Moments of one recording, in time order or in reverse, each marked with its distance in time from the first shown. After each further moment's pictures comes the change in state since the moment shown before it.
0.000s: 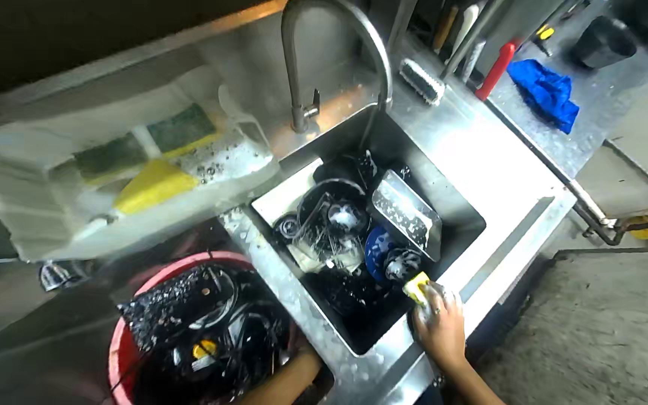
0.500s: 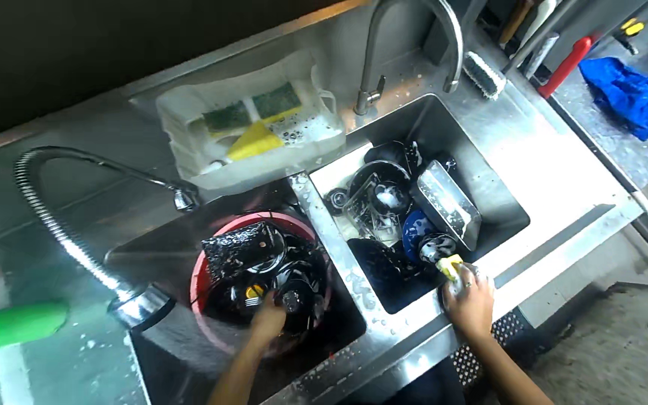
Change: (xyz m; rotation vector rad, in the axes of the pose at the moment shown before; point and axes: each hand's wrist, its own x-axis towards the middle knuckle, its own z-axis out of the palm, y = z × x) left_hand -0.100 -0.124 -0.051 -0.925 0.409 -0.375; right_hand 0.008 -0.010 -0.011 0.019 -0.122 0.017
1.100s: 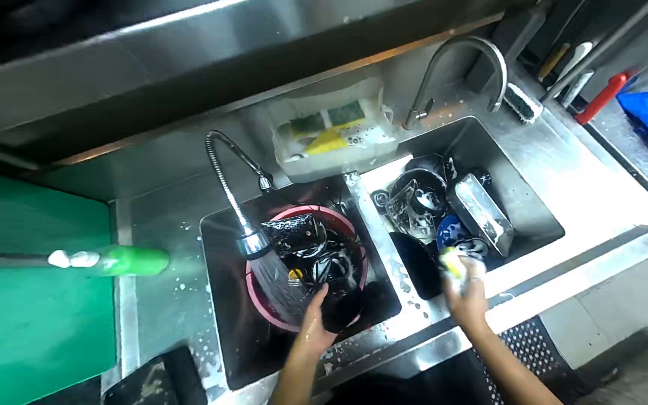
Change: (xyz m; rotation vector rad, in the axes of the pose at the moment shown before) left_hand -0.092 -0.019 0.005 -1.272 -0.319 -0.108; right_hand -0.036 -0.101 -0.017 0.476 -0.020 -0.171
